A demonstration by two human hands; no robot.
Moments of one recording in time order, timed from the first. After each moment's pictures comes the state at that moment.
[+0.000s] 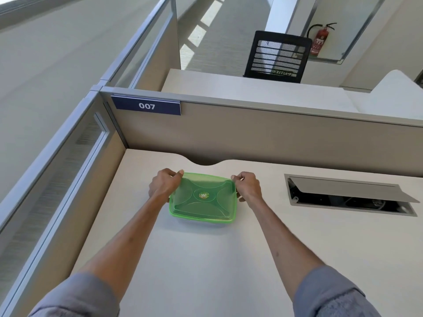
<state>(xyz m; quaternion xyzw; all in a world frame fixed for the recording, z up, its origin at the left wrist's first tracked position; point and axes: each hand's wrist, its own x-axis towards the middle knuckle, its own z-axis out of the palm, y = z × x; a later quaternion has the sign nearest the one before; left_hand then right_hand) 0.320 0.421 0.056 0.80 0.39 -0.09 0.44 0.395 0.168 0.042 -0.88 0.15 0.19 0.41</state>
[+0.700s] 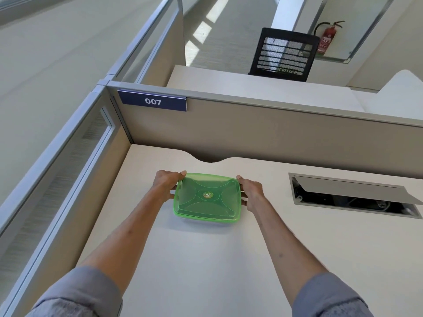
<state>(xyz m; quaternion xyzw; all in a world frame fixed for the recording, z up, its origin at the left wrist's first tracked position) 0.321 0.429 0.043 0.64 0.43 -0.11 0.63 0.385 0.168 0.022 -0.69 0.30 0.24 0.62</state>
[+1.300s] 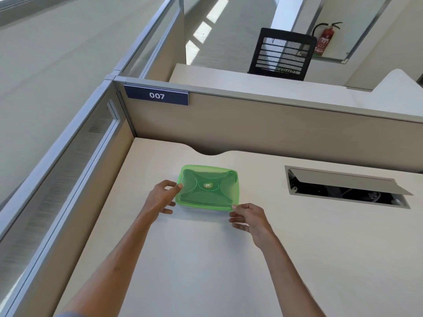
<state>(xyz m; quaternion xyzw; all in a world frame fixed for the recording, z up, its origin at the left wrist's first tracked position) 0.225 0.428 0.029 0.75 0.33 -0.11 0.56 0.259 0.122 0.023 -0.68 0.21 0.29 0.64</state>
